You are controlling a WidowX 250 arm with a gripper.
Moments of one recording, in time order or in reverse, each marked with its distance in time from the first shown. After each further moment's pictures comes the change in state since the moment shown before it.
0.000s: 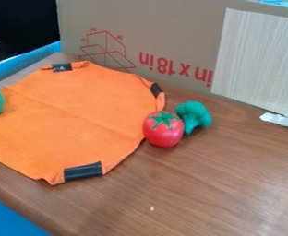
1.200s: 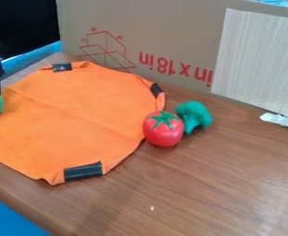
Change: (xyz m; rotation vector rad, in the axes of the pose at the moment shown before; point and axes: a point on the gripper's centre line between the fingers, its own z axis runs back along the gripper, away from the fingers) arm -0.007 -0.005 -0.072 -0.010 -0.006 -0.008
